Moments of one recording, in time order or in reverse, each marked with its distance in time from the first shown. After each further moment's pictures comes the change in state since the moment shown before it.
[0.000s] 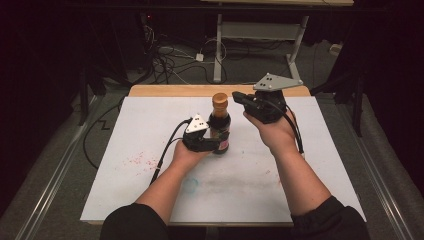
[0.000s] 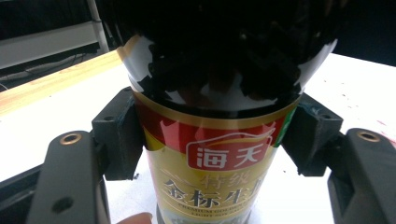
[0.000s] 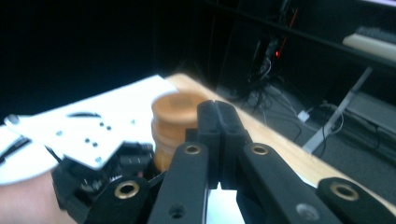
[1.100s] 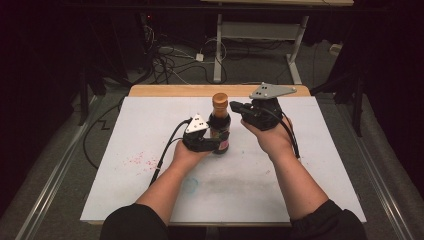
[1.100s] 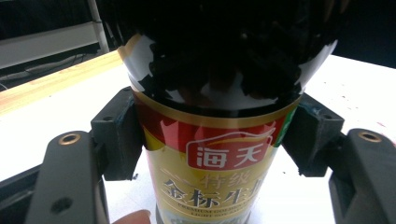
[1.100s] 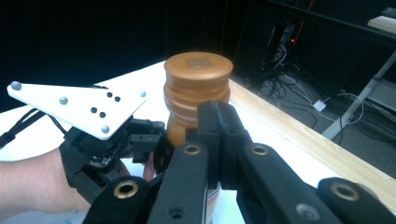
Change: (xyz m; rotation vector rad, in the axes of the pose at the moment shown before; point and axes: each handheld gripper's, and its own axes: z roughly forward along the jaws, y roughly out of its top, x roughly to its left) left arm 0.000 0.000 0.000 -0.004 0.000 -0.006; right arm 0.003 -0.019 0.010 0.045 0.052 0.010
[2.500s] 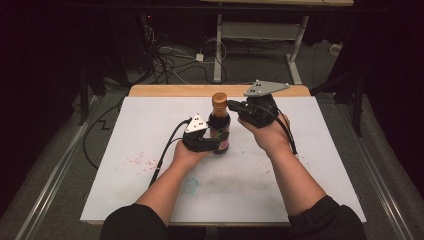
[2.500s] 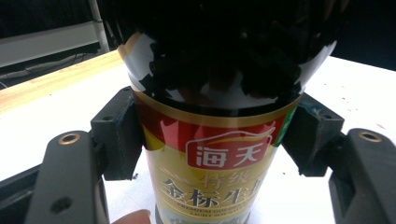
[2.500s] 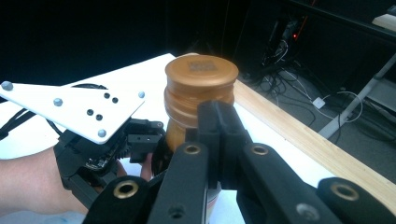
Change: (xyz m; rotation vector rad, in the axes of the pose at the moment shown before) left arm 0.000 -0.001 0.000 -0.006 0.002 -0.012; right arm 0.001 0.008 0.009 0.037 0.002 -0.030
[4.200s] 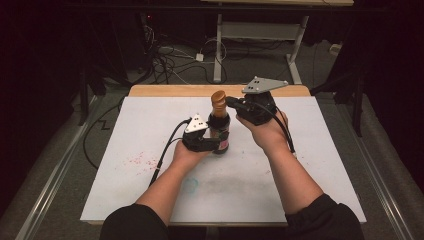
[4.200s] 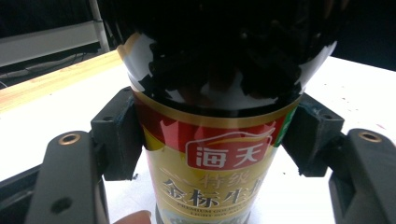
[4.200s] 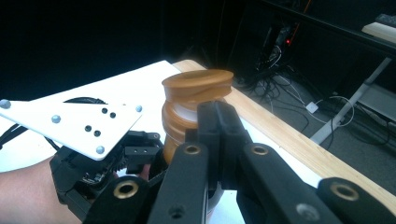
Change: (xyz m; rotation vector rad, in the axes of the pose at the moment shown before) left arm 0.001 0.000 0.000 0.000 -0.002 -0.002; right arm 0.003 0.009 0.001 -0.018 -0.025 -0.007
